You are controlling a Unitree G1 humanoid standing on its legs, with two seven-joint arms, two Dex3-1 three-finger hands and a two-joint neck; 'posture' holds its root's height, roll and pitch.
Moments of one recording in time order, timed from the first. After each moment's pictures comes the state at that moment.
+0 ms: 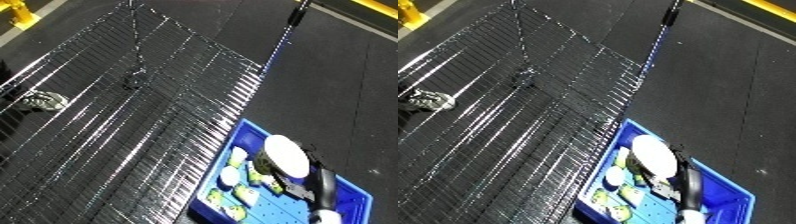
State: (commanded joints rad) left arm -0.17 0.26 -0.18 0.24 -0.80 -0.17 -0.08; right arm -0.03 -0.52 -0.23 0.27 0.52 -0.46 -0.41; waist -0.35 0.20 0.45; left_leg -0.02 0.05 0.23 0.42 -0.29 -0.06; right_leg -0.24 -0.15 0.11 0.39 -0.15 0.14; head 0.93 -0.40
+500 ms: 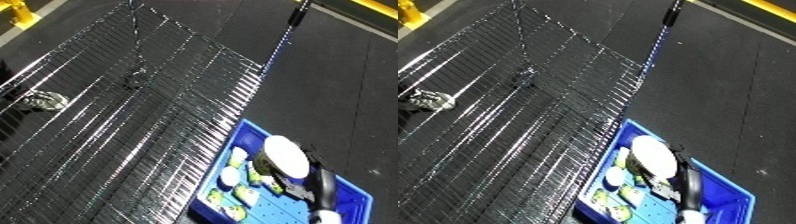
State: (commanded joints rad) left arm -0.16 0.26 -0.19 0.24 -0.80 -0.18 -0.08; right arm -0.02 -0.51 -0.24 0.28 0.52 -0.47 -0.39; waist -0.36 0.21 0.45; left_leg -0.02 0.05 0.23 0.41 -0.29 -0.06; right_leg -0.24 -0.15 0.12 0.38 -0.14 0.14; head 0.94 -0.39
